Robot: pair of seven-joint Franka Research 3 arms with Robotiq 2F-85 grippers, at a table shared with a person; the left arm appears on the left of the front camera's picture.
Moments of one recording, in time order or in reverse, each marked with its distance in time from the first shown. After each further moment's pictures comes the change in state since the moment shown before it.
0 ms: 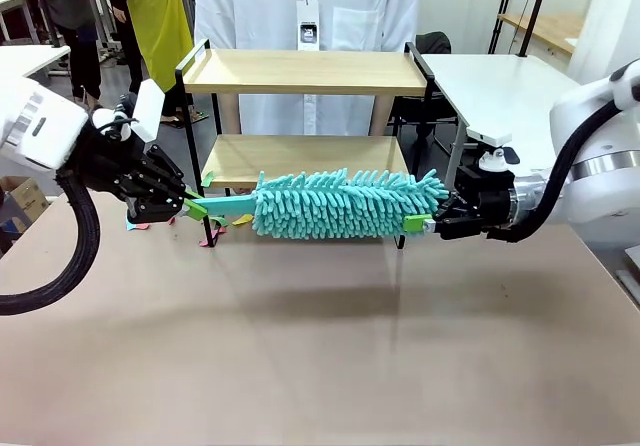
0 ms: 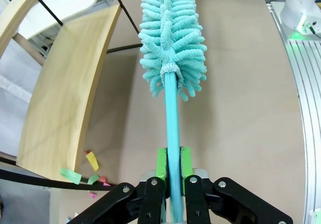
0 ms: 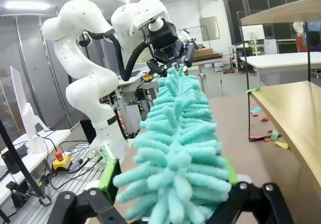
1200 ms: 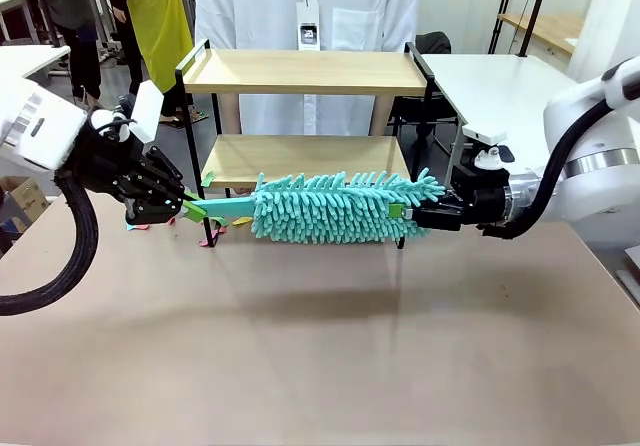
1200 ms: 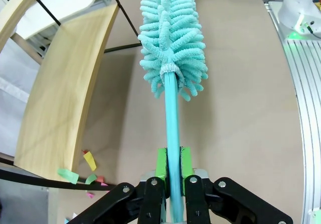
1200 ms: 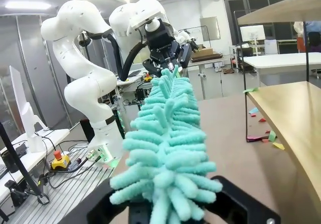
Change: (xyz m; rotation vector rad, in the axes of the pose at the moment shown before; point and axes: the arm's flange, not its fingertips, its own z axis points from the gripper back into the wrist) left arm -0.001 -0.001 0.000 -0.013 -0.001 0.001; right arm 0.000 -0.011 0.001 0.005 -0.002 0.004
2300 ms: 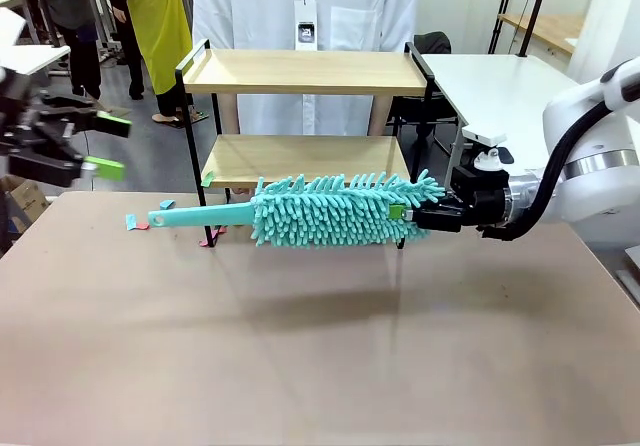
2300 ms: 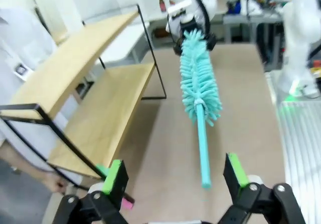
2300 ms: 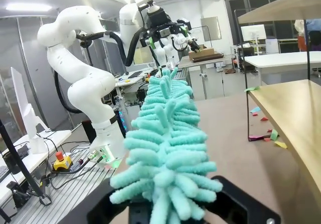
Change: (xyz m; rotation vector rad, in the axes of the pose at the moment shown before) left arm -0.049 0.005 0.113 0.073 -0.376 0.103; right arm -0.003 0.000 0.000 0.004 -0.003 -0.014
